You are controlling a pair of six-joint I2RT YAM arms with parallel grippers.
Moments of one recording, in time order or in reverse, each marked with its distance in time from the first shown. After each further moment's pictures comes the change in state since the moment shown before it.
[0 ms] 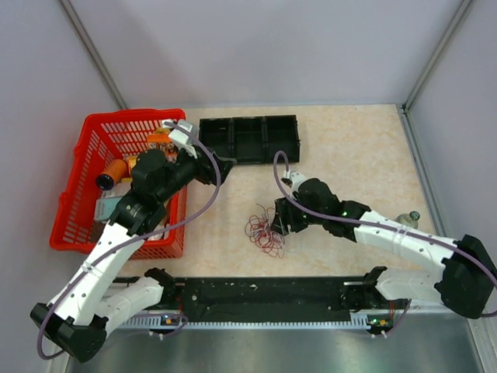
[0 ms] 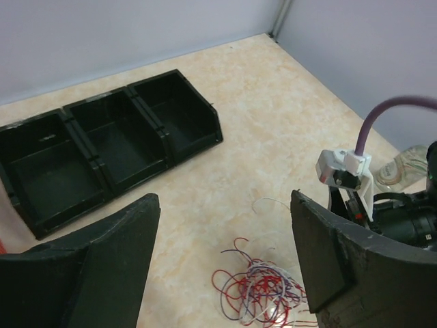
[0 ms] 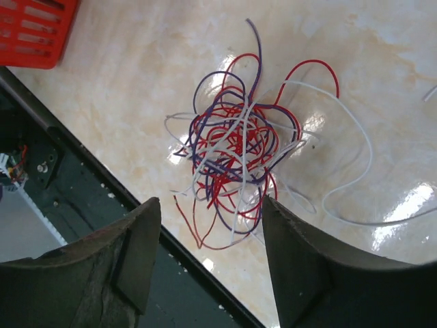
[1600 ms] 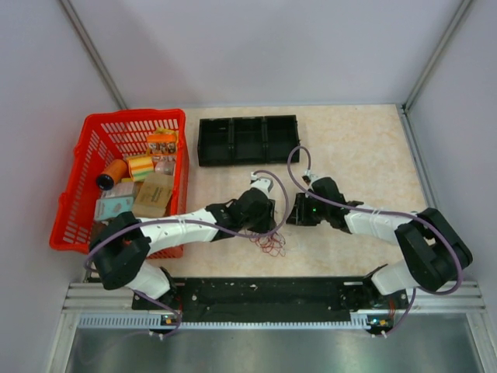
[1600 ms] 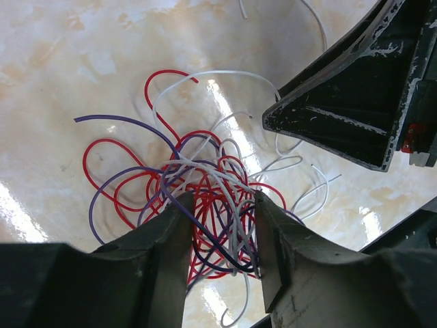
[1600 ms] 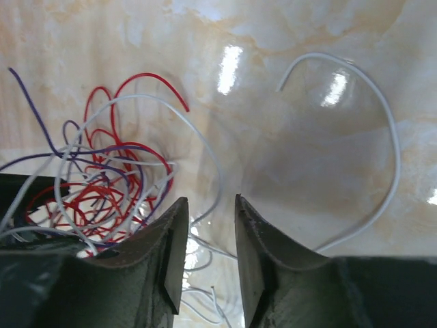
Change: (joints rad) left arm -0.502 0.587 -0.181 0.068 -0.336 -0.410; right arm -0.296 0.222 -0.194 0.334 -0.137 0.113
